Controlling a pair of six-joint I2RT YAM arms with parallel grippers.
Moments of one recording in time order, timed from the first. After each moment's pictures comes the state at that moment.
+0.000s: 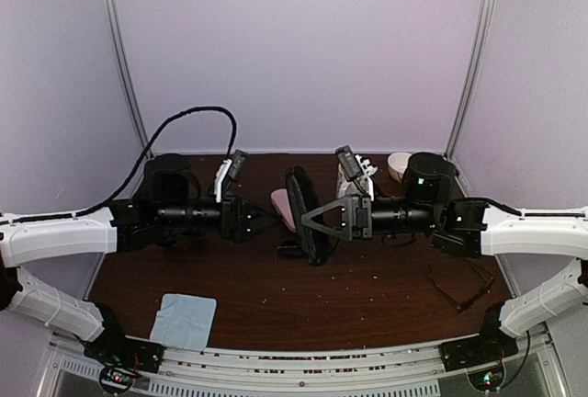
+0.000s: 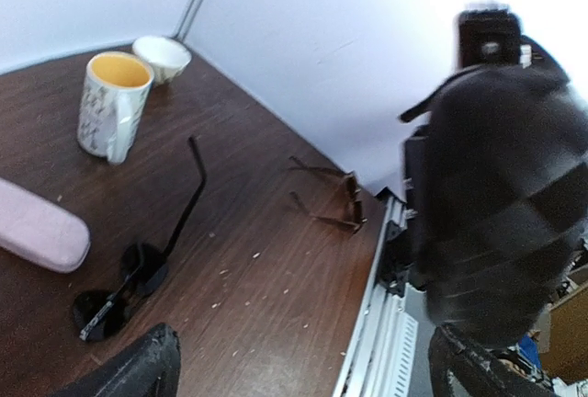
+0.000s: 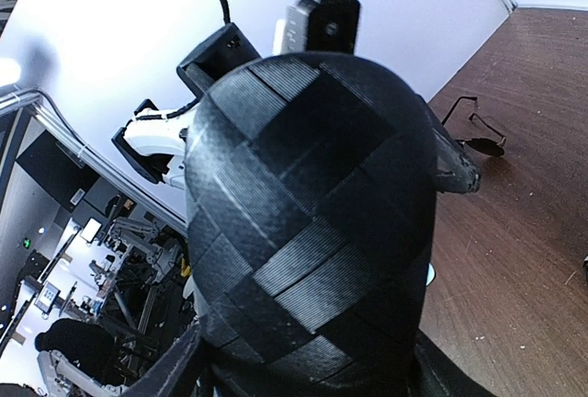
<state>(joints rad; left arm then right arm) -0.83 1.24 0.79 0.17 0.47 -0.47 0.96 1.25 0.84 0.34 -0.53 0.75</state>
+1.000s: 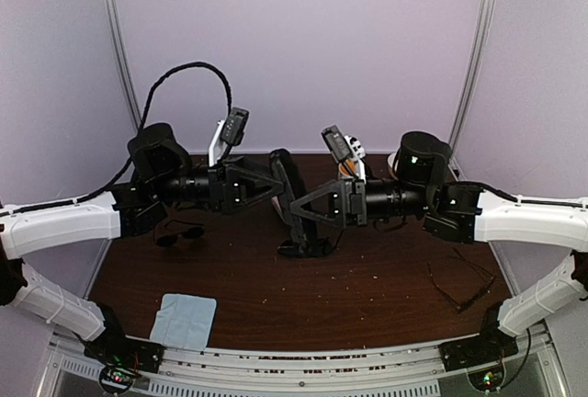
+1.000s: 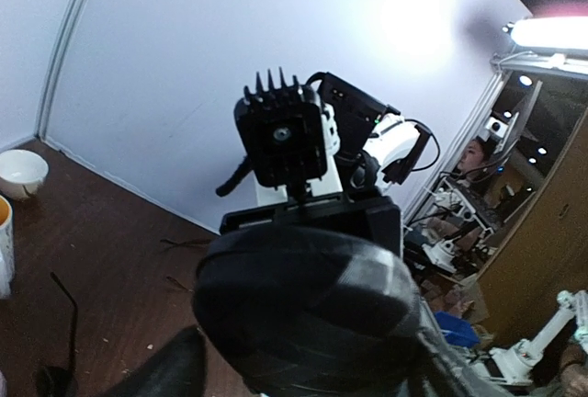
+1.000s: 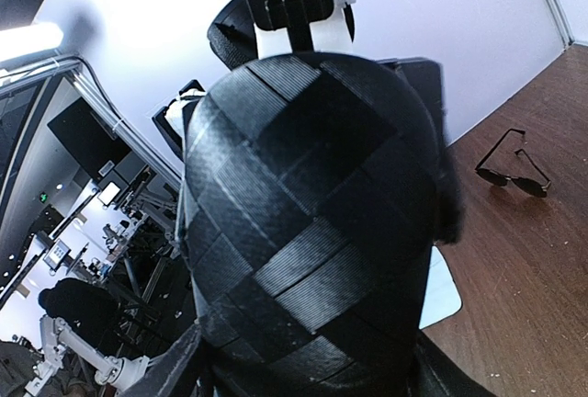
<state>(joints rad) -0.83 1.28 0.93 0.48 0.79 -0.58 0.96 1.33 0.99 0.32 -0.65 0.68</state>
